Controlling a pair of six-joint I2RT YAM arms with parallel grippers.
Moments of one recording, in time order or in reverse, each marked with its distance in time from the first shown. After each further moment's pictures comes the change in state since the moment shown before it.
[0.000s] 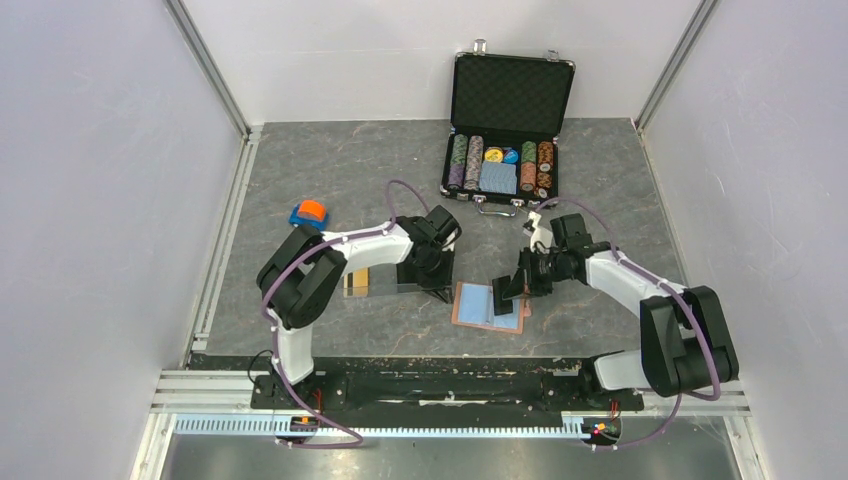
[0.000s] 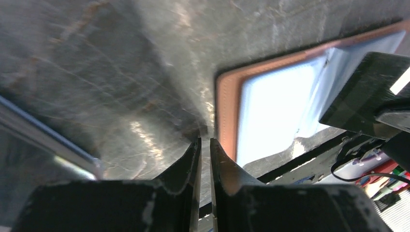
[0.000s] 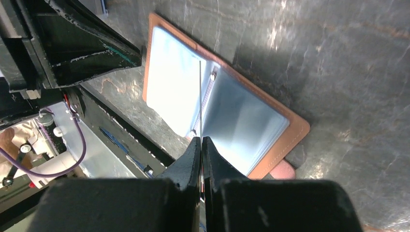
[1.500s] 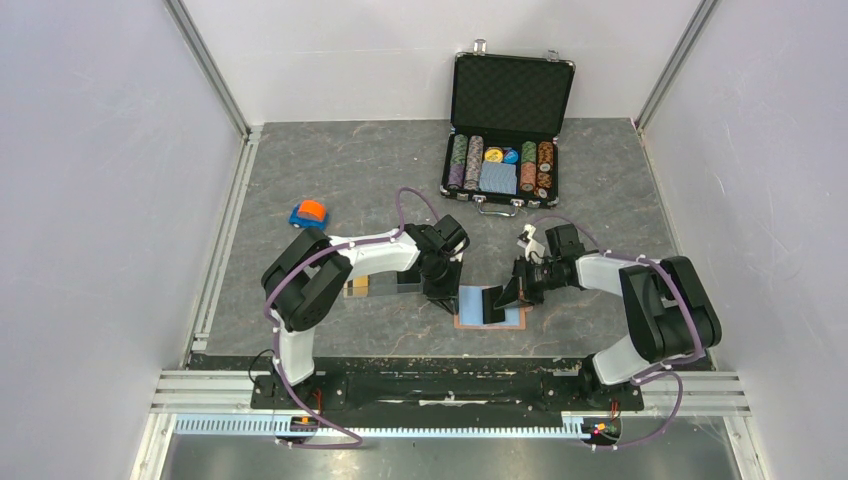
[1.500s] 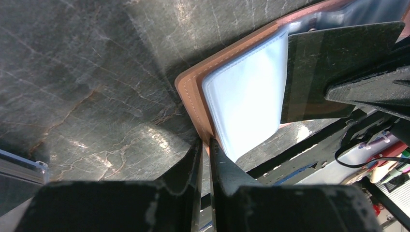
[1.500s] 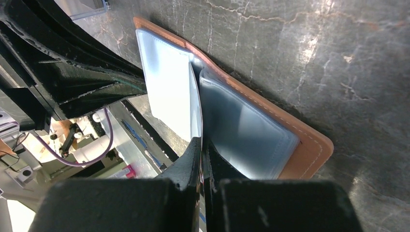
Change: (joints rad) left arm -0.072 0.011 -0.011 0.008 0.033 0.000; right arm -0.002 0.160 -0.098 0.201 -0.143 0.093
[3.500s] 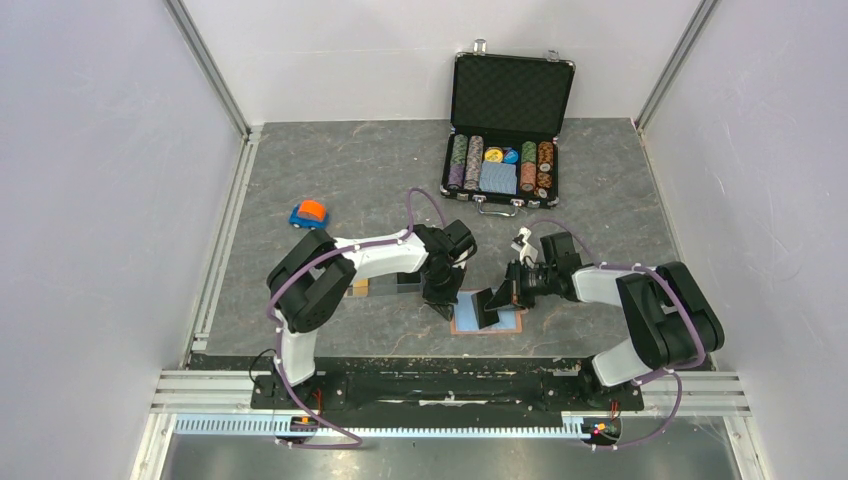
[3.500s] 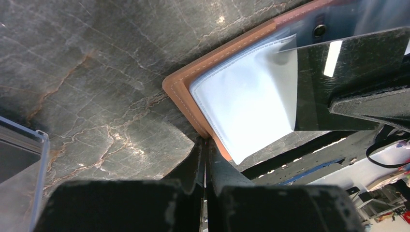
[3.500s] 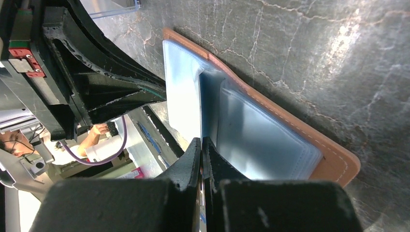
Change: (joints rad) left arm -0.040 0.016 0.060 -0.143 -0.079 0.039; right arm 0.064 -0.029 -0.098 0.245 -0.064 0.150
